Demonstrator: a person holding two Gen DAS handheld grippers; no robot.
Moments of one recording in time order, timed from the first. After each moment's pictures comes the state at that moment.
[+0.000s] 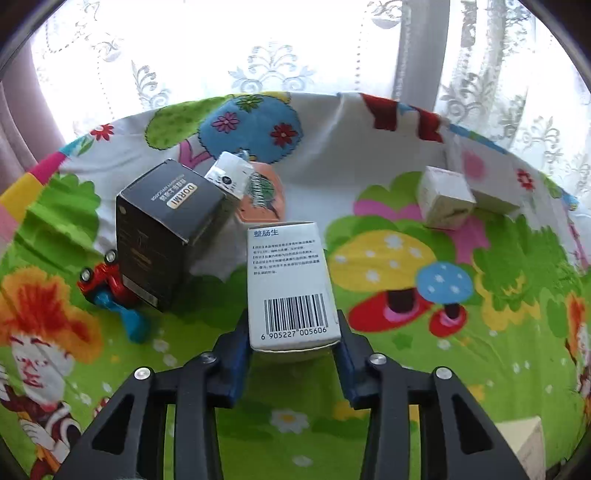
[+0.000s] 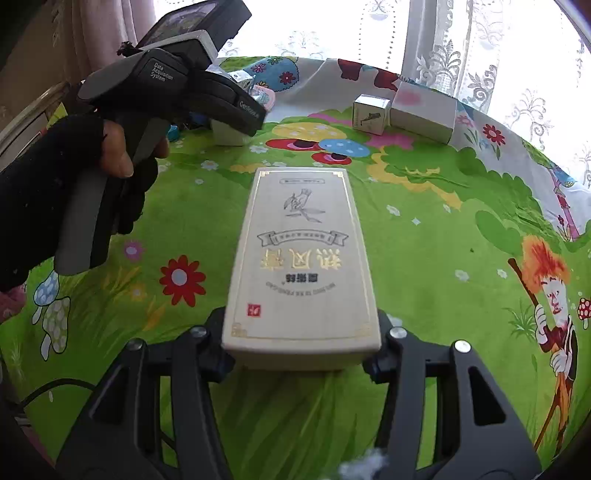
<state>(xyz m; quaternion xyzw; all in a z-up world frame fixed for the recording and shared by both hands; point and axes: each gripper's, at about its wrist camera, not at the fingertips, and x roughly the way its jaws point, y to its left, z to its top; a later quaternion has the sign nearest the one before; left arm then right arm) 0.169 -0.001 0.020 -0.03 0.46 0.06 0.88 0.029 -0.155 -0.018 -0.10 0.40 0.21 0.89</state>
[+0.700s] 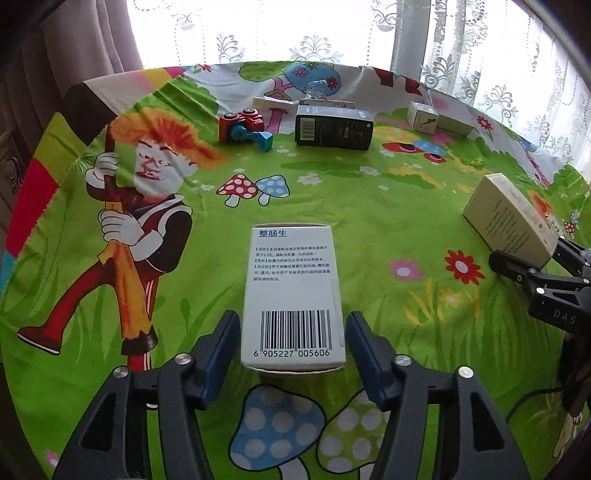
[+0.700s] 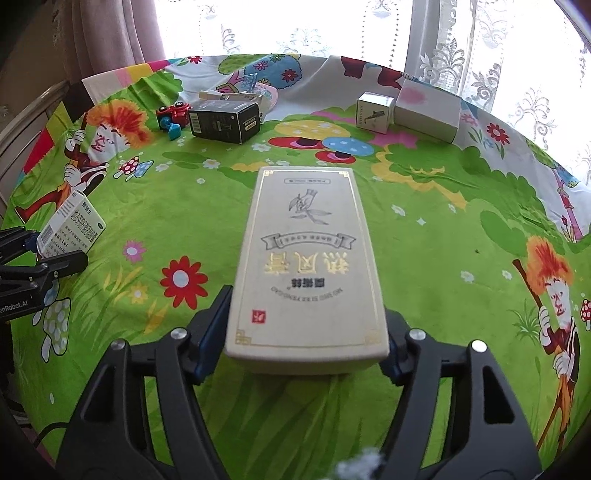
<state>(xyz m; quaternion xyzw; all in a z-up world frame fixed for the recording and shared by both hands) -0.039 0.048 0.010 -0.03 0.47 0.08 0.88 0.030 -0.151 -0.020 -0.10 0.40 0.22 0.88</state>
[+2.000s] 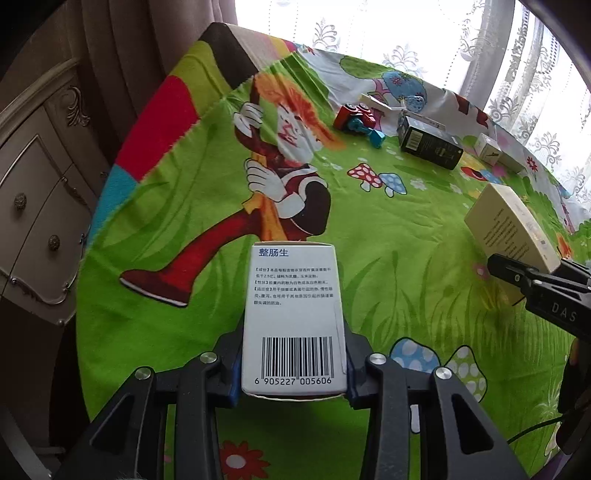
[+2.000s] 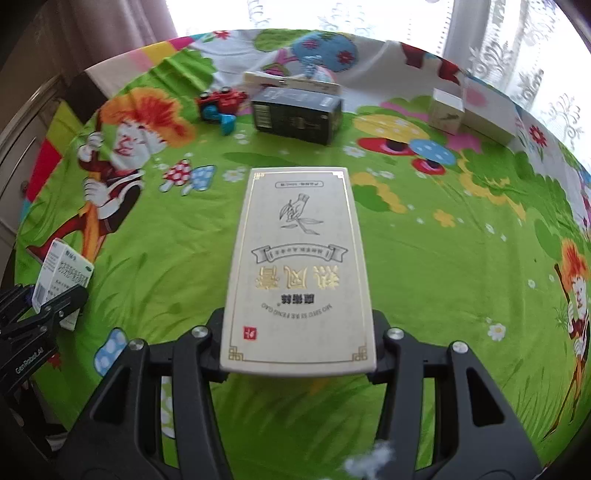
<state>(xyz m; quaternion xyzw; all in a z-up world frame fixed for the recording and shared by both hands) -0.096 0.133 0.031 -0.10 0.49 0.15 0.85 0.013 -0.025 0.009 -0.11 0.47 0.23 0.84</state>
